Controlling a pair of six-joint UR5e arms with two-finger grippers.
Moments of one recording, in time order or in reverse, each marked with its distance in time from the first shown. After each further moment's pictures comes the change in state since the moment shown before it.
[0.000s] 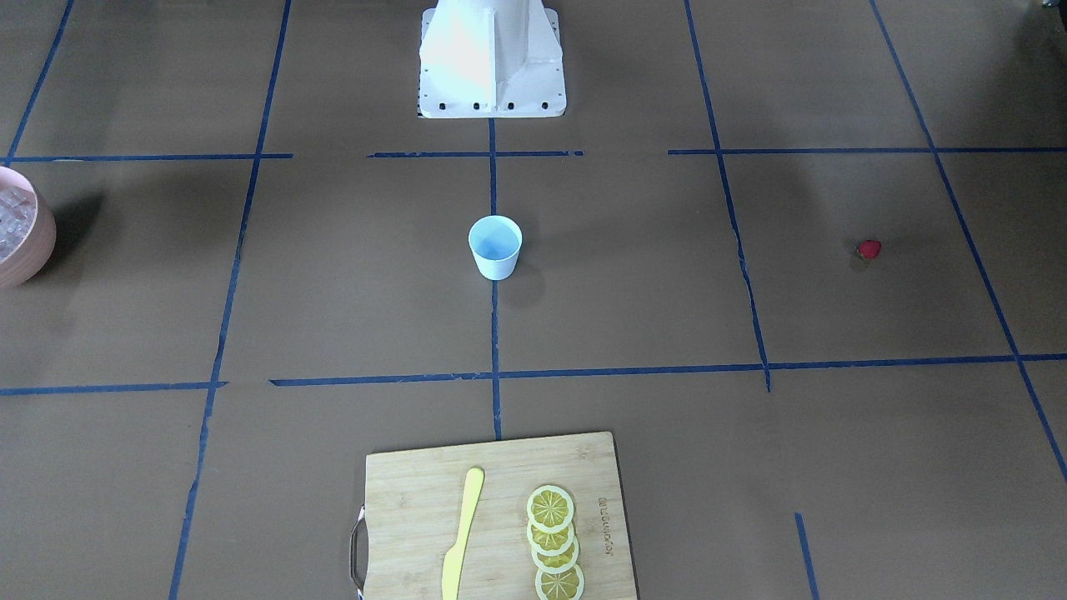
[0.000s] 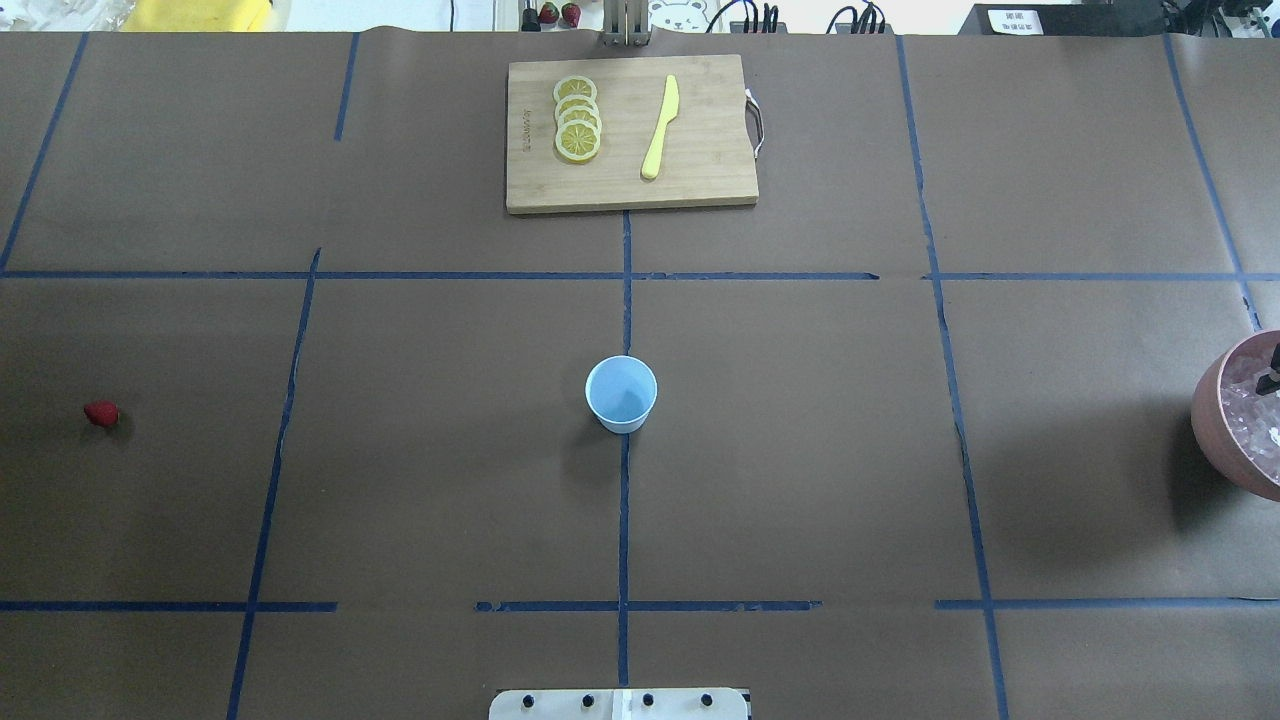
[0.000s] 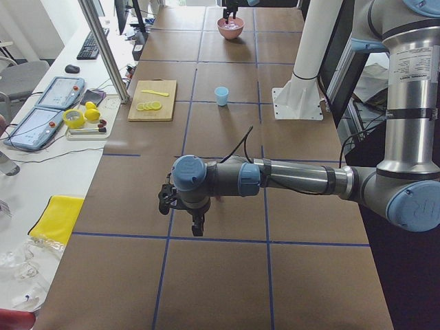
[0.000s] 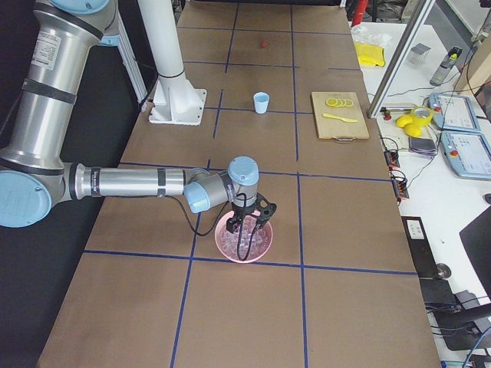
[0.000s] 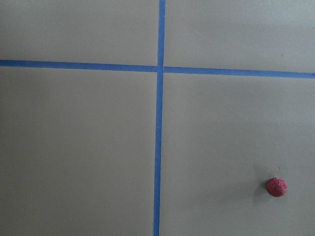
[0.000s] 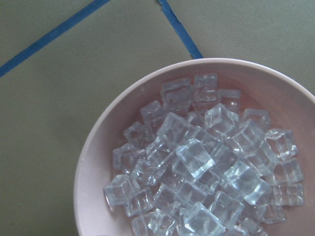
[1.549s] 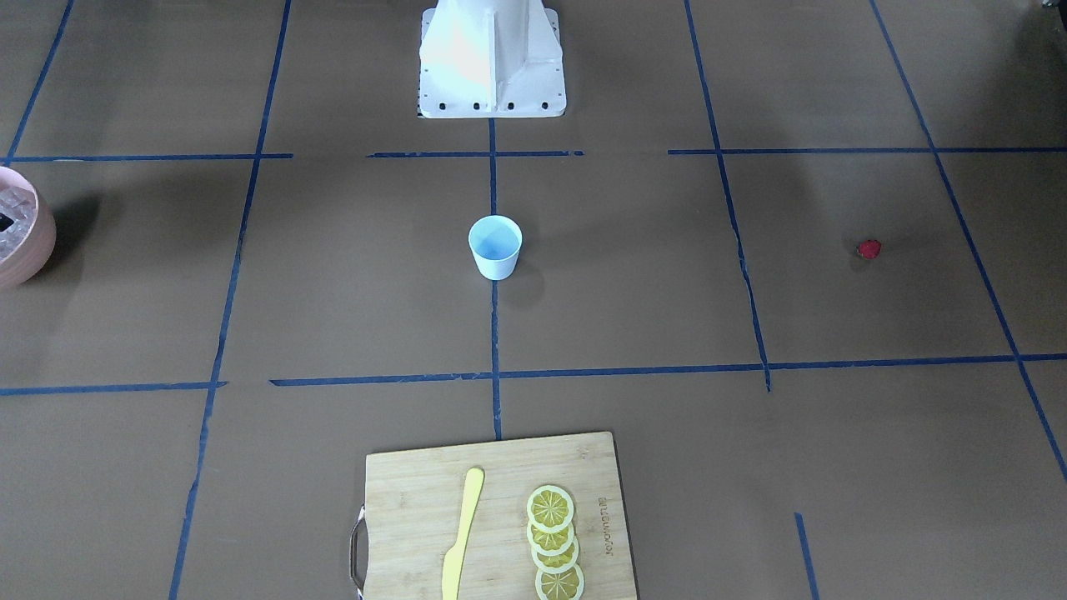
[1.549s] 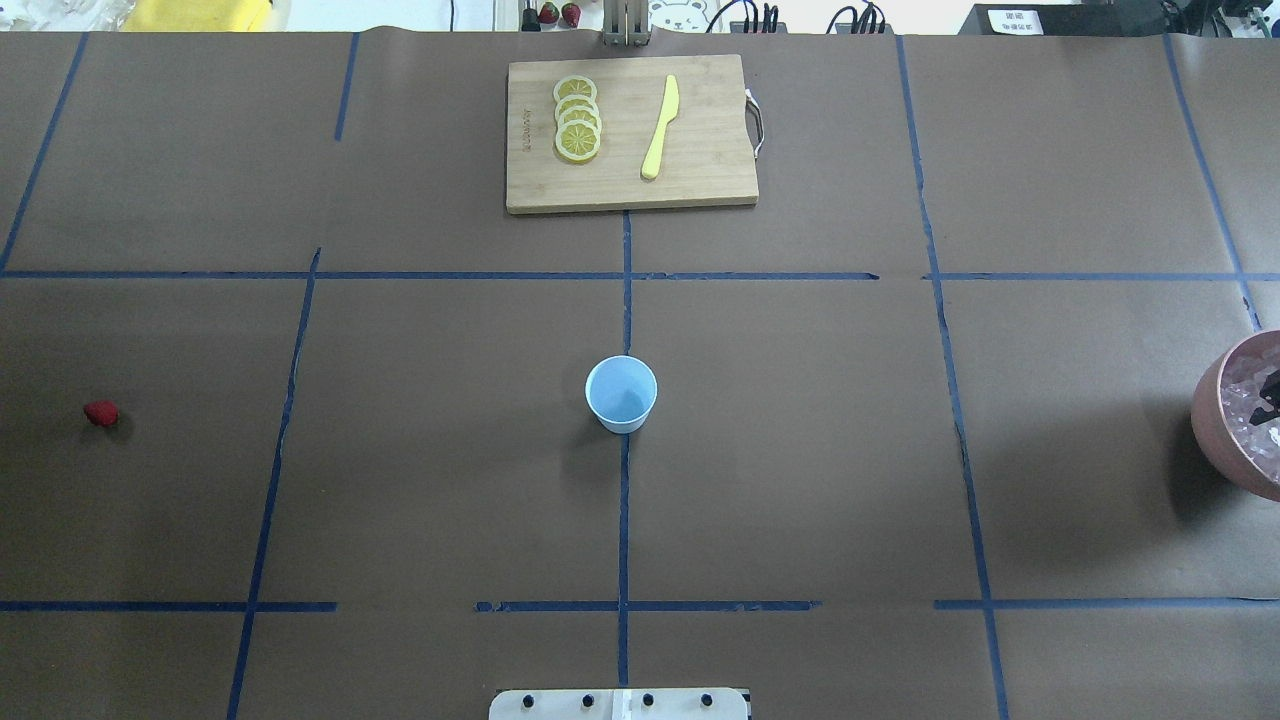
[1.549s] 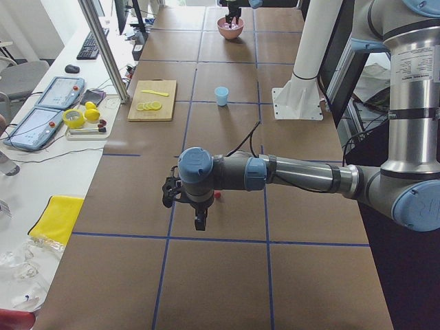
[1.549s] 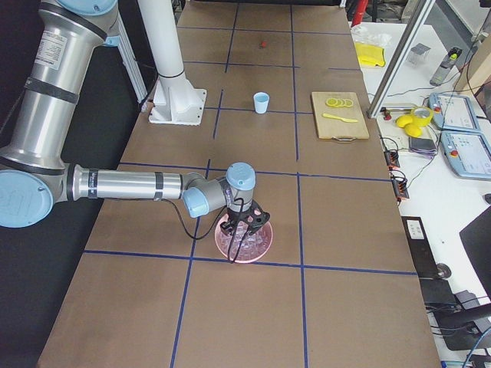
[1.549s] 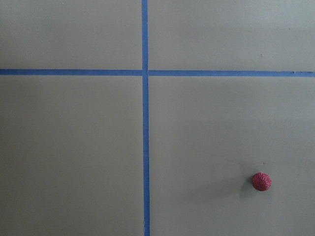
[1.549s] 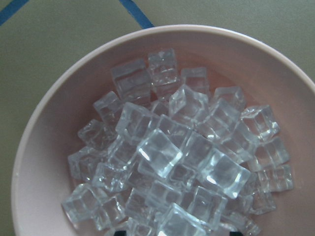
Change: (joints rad) left arm 0.000 0.028 -0.056 0.001 0.000 -0.002; right arm -0.062 -0.007 -0.036 0.020 -0.034 0.156
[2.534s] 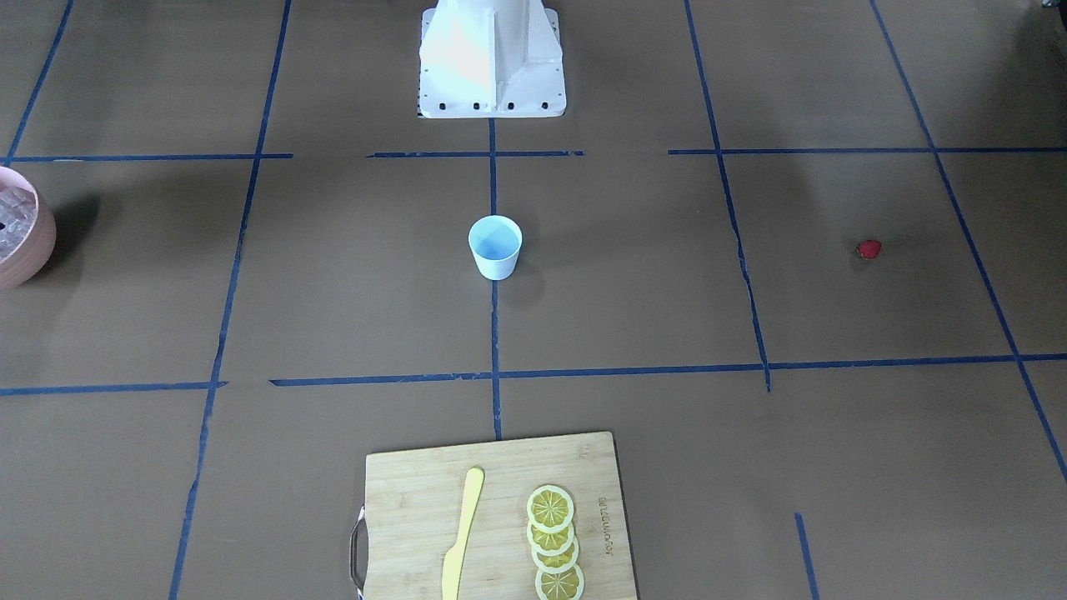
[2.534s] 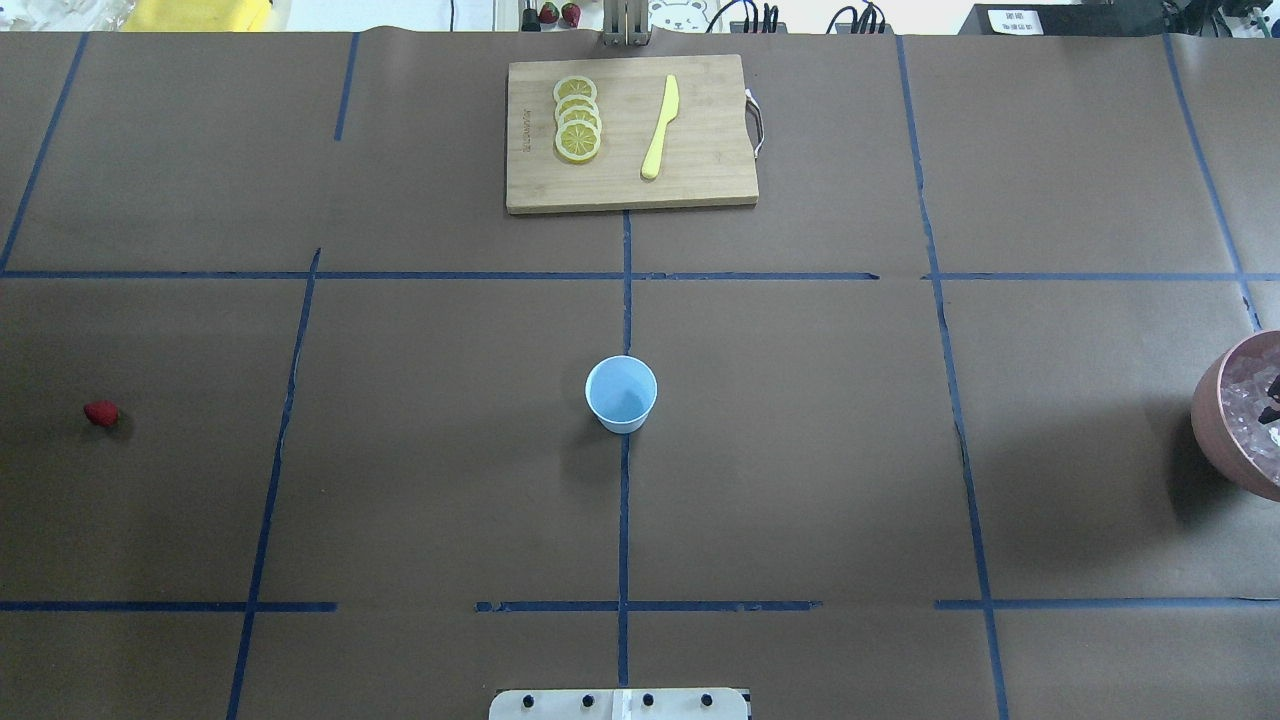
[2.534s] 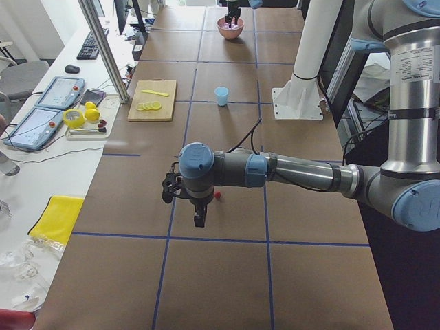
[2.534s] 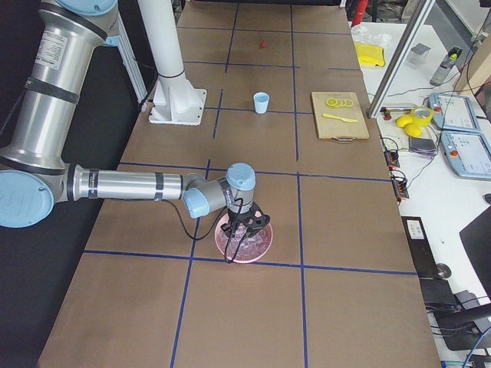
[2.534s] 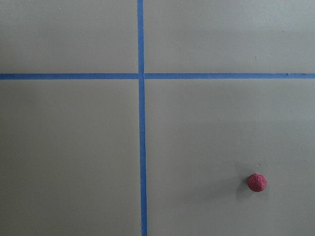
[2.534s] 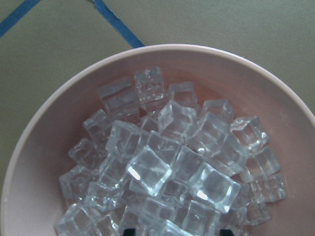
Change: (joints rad) left arm 0.000 0.000 -0.023 0.001 0.000 -0.003; right arm -0.001 0.001 -0.005 0.001 -0.035 0.046
